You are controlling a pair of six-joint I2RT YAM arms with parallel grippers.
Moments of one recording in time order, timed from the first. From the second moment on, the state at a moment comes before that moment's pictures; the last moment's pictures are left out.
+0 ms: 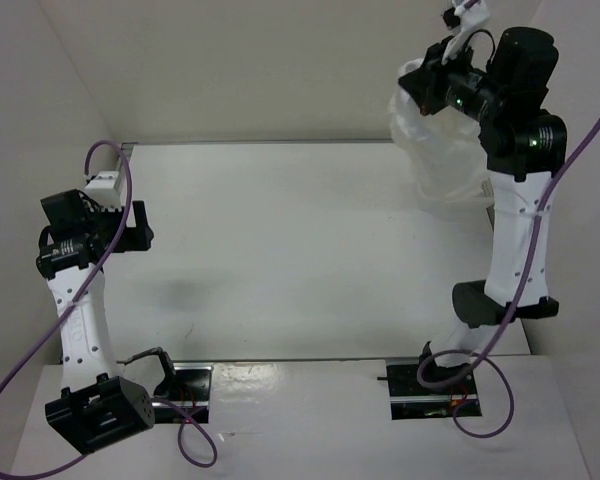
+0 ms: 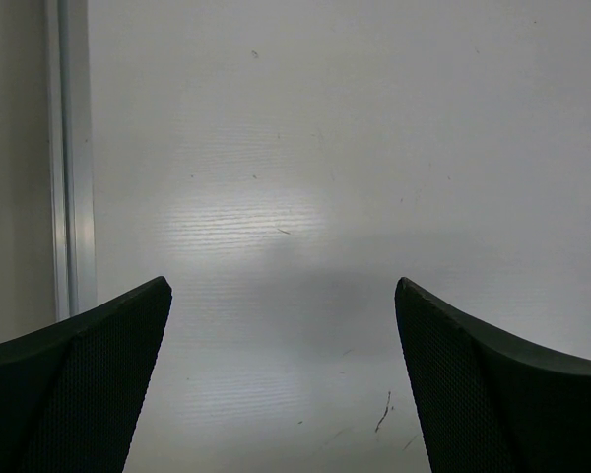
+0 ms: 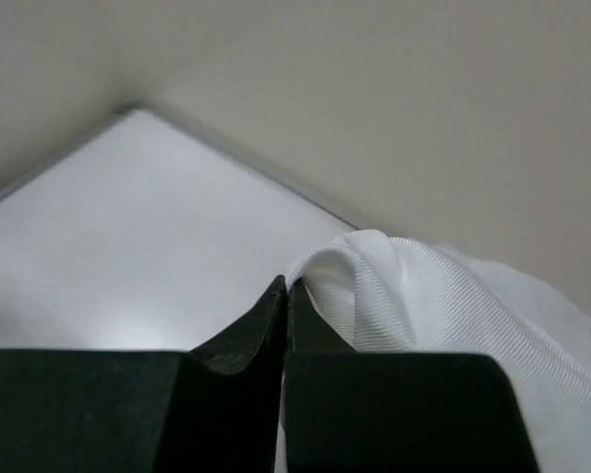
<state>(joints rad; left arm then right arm) 0.43 1.01 1.09 -0.77 0.34 0.24 0.07 1.71 2.55 -0.95 -0.41 -0.12</state>
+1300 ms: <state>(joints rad) 0.50 0.87 1.01 -0.79 0.42 0.28 0.67 1.99 1.66 -0.77 -0.14 -0.42</state>
